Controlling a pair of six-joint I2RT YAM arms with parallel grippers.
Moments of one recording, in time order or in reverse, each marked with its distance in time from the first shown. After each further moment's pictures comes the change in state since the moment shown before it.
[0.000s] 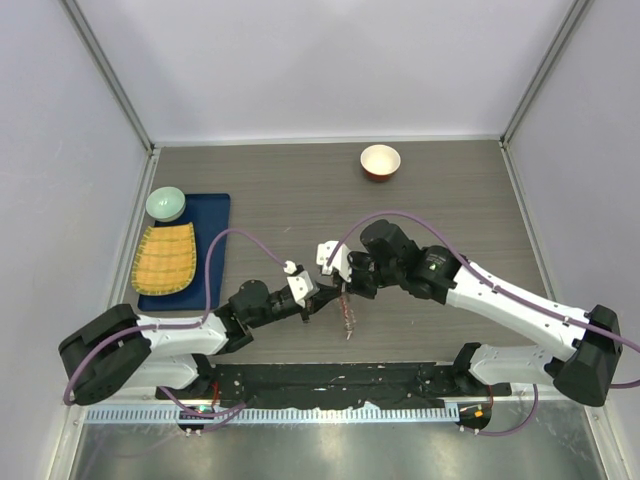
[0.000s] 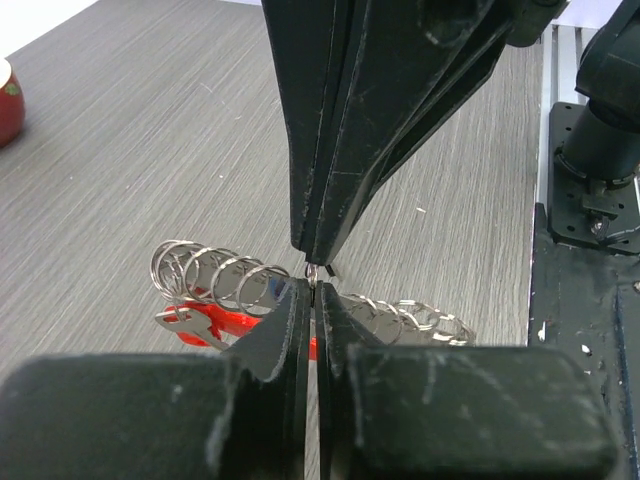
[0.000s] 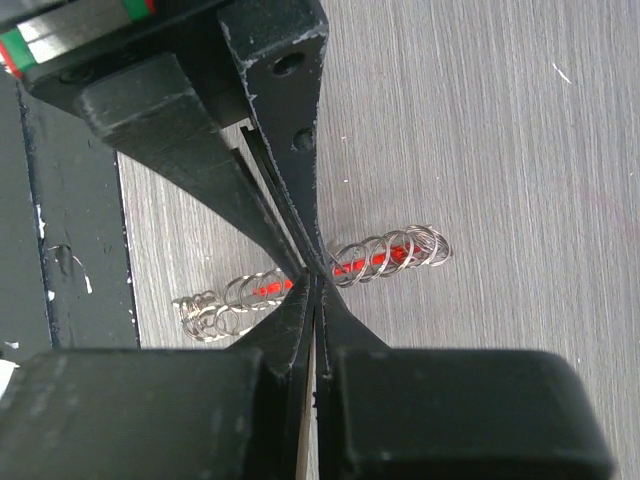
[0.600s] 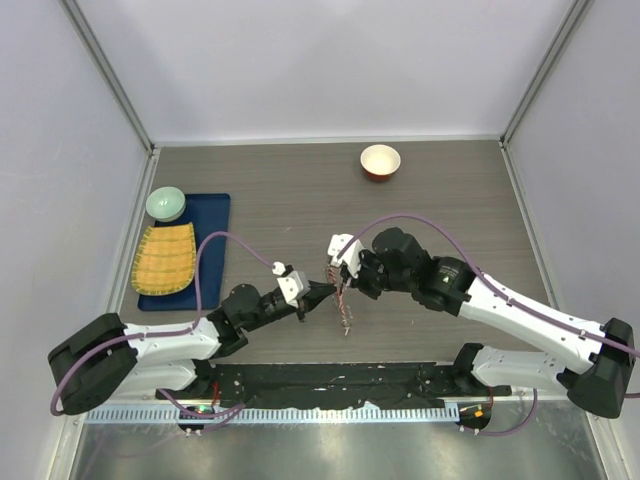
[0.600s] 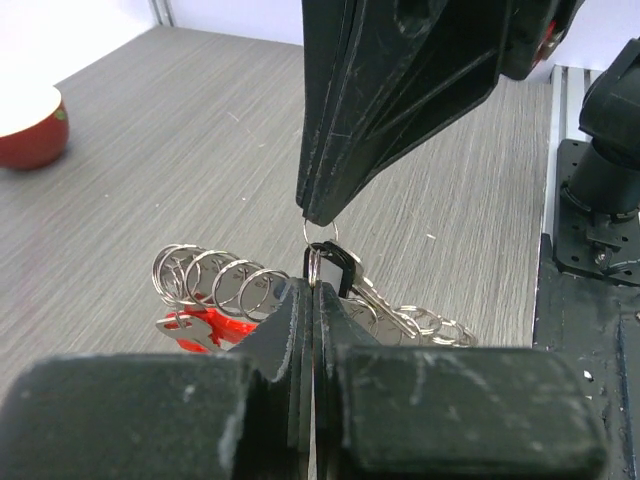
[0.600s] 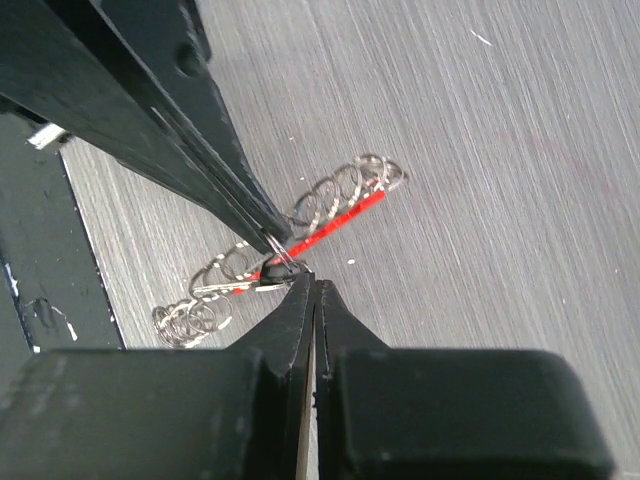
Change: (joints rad) left arm 0.000 -0.069 -0.025 0.014 -0.051 -0.013; right arm 0.010 -0.093 -0.066 0.072 0.156 0.128
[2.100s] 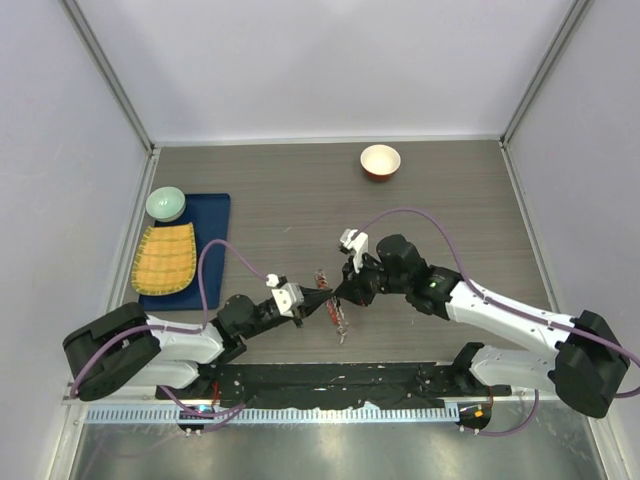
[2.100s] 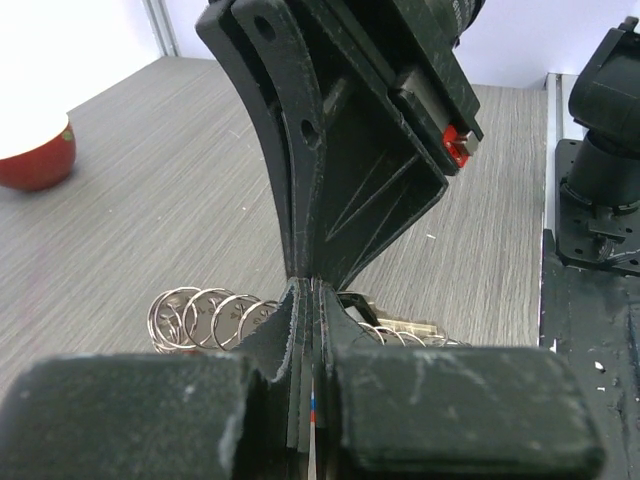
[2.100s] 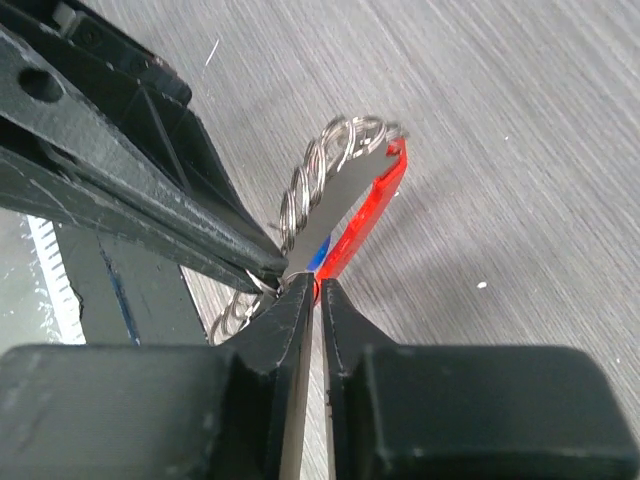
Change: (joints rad) left arm -0.008 0.093 -0.115 0.293 -0.008 0.039; right arm -0.100 0.040 -0.278 0.401 -0.232 0.441
